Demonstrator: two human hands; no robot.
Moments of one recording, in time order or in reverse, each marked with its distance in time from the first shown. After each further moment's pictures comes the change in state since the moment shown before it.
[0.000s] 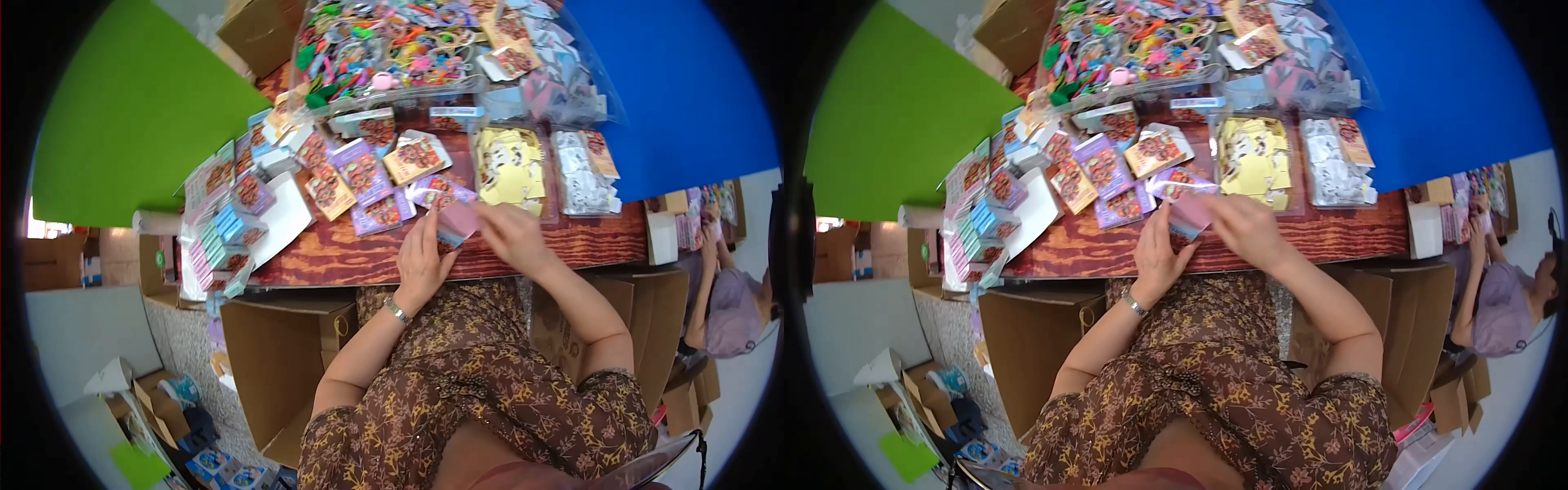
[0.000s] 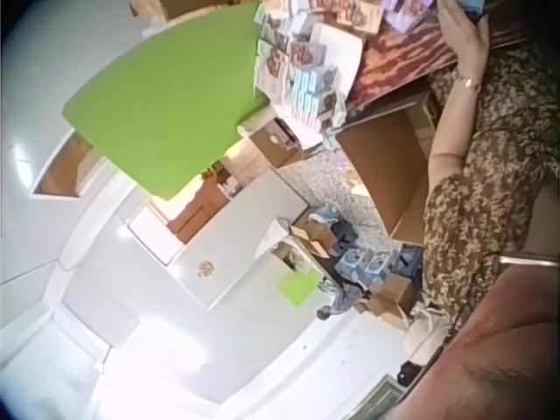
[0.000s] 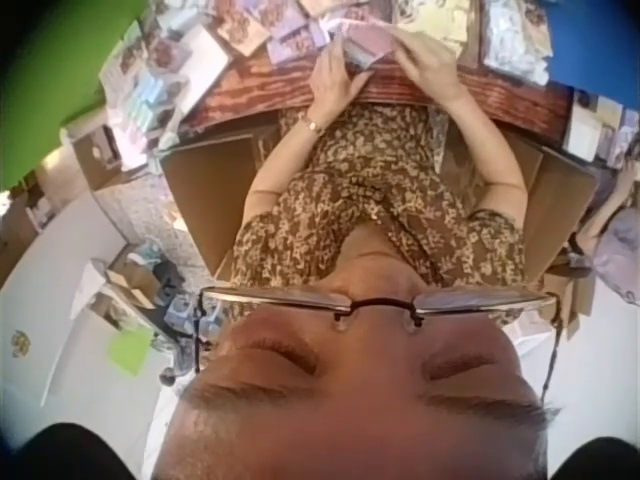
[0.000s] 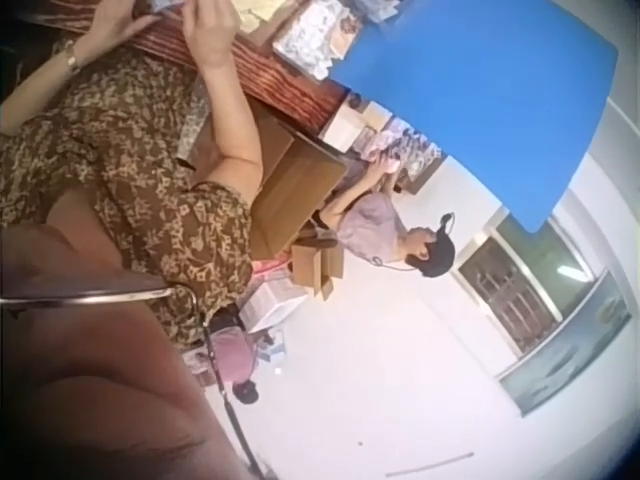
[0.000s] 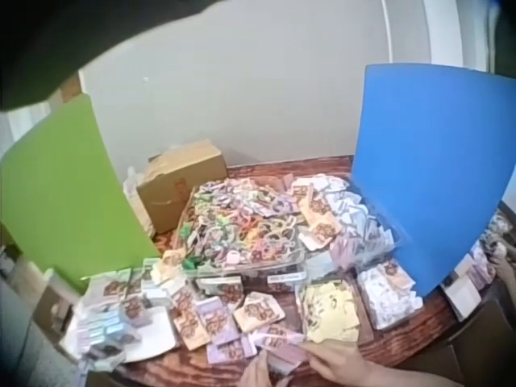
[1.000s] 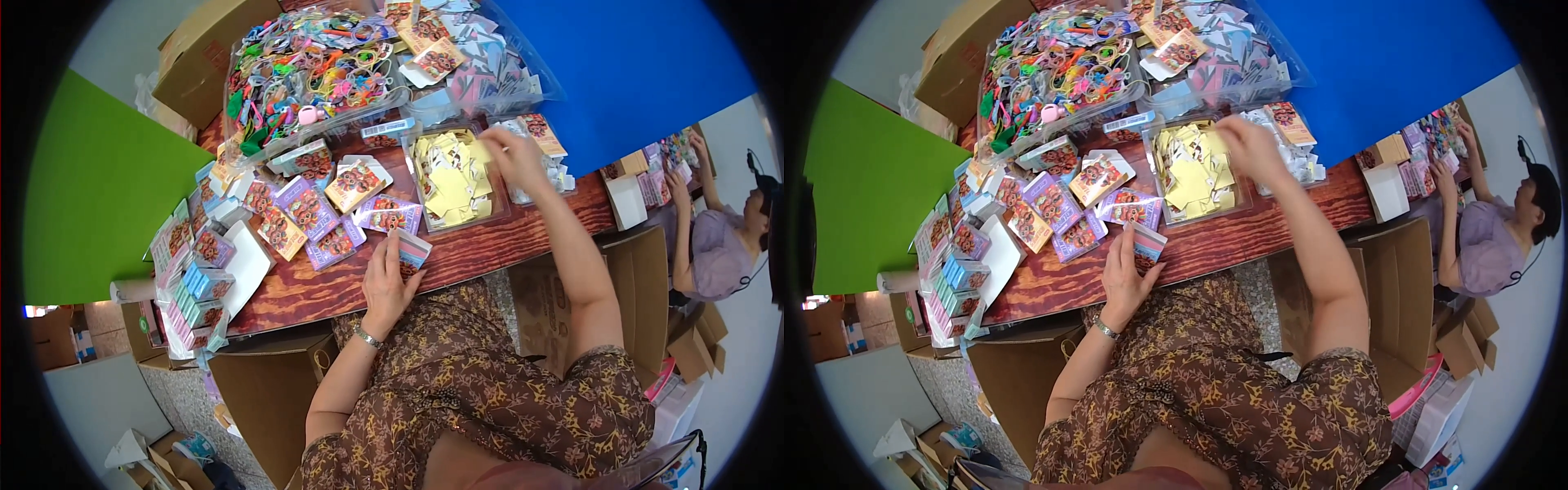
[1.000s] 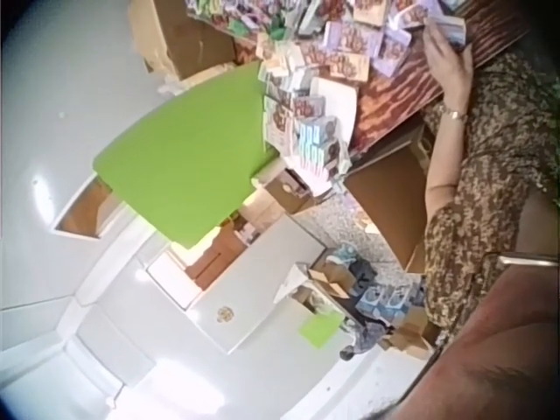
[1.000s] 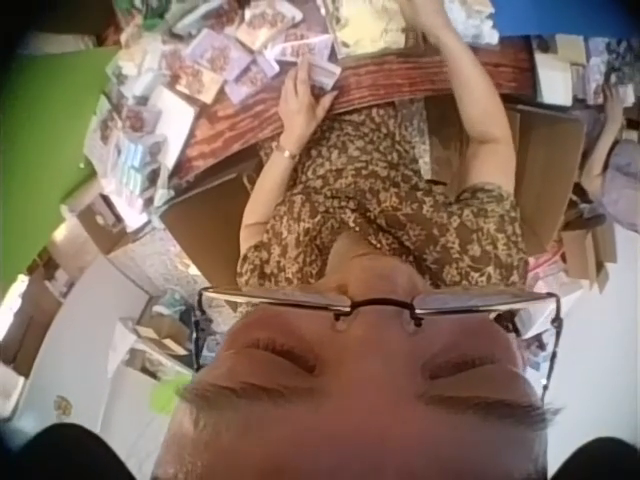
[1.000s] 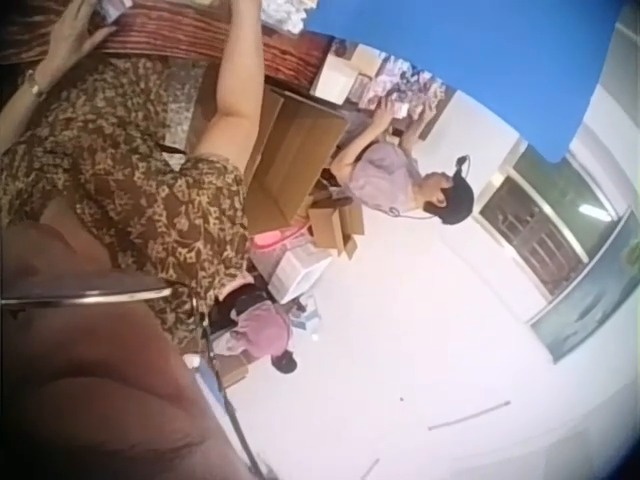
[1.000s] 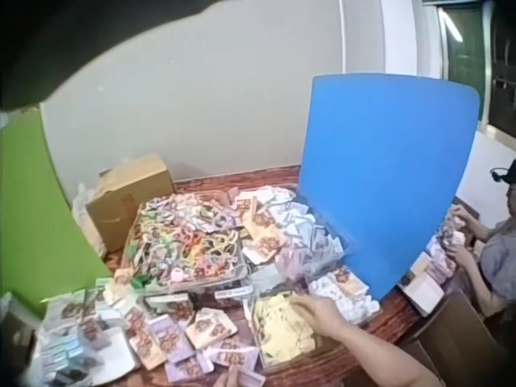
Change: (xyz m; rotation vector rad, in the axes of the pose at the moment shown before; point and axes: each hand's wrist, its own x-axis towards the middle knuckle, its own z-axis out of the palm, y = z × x) left_hand -0.002 0.002 0.002 0.019 -0.150 0.053; right_hand 0.036 0.117 -0.068 -0.119 0.072 0.372
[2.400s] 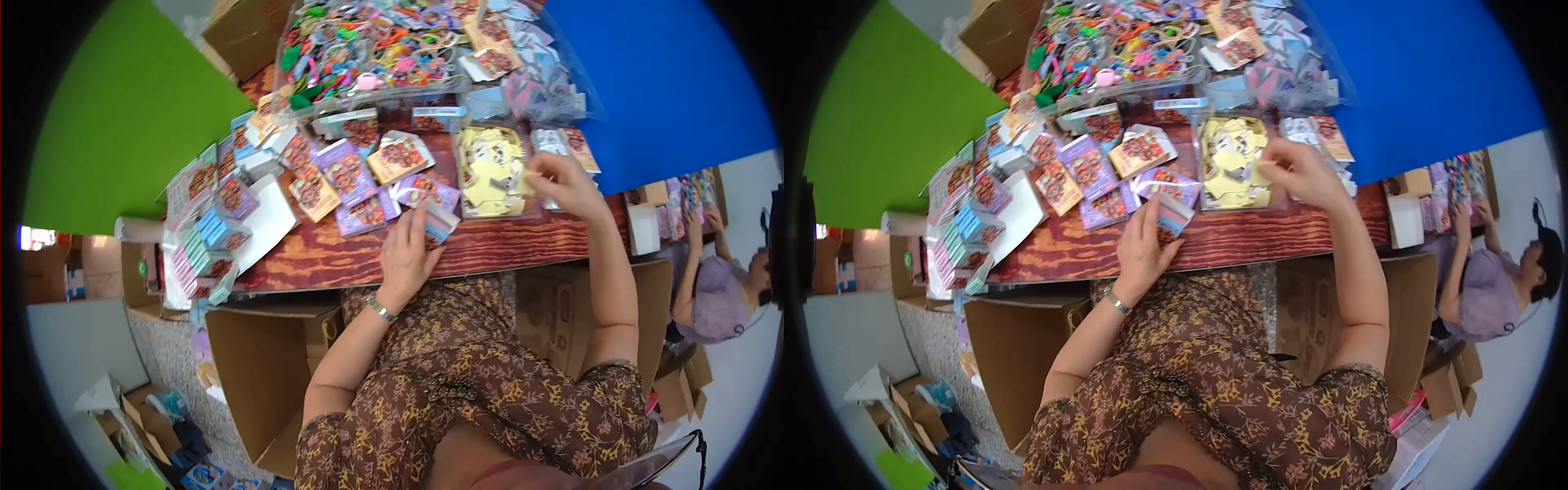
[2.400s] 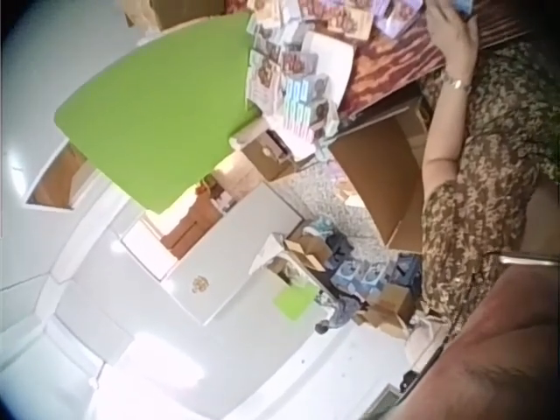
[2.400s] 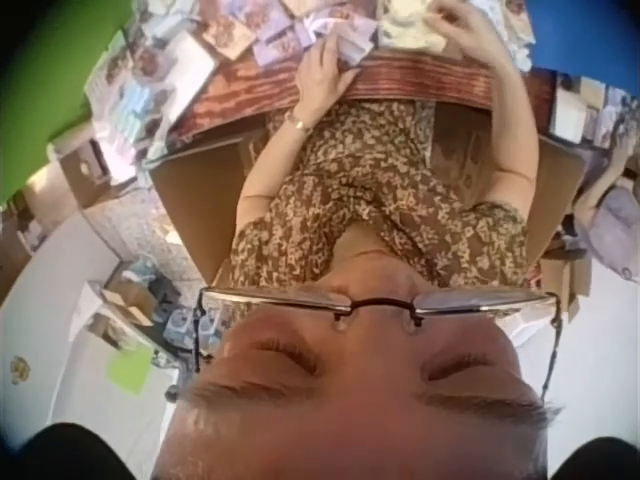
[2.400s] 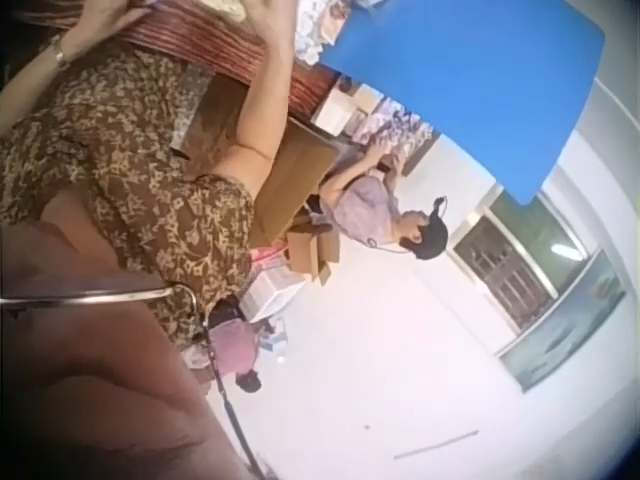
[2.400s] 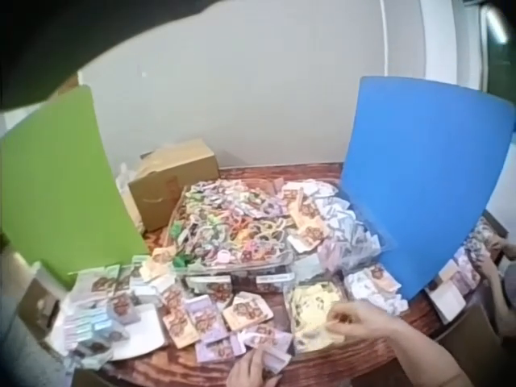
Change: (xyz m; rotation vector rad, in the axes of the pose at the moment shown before) left_hand 0.004 -0.006 -0.016 0.062 0.034 -0.076; right_hand -0.014 -0.064 -0.042 0.328 -0.481 0.144
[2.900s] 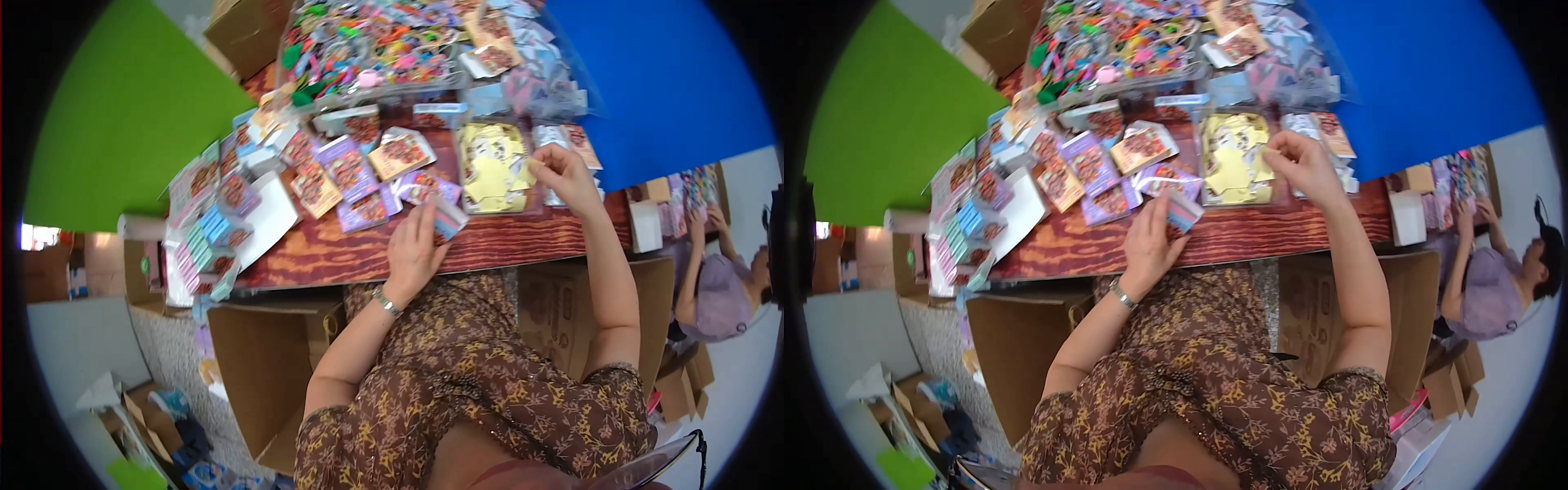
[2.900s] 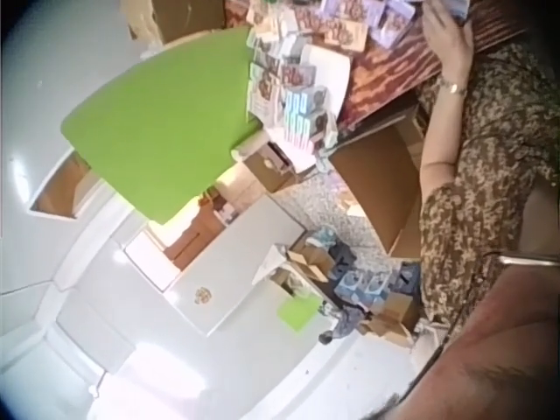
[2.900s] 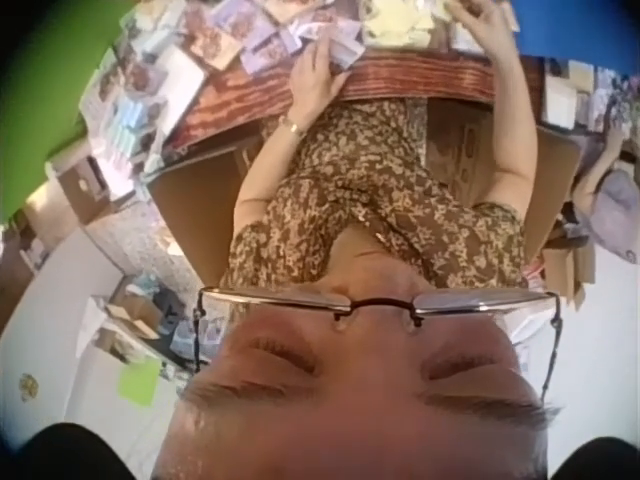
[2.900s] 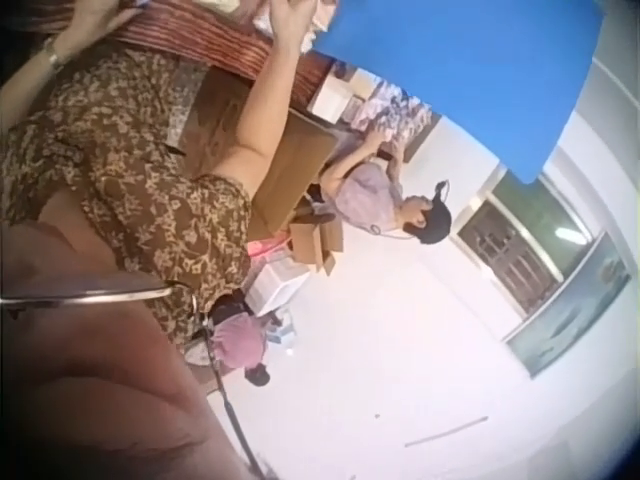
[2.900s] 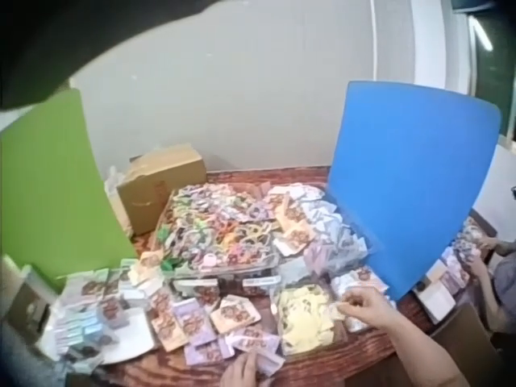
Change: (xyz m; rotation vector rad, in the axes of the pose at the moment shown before) left_hand 0.002 0.004 0.011 -0.017 0.035 0.103; right_hand -0.005 0.030 0.002 0.299 0.142 0.083
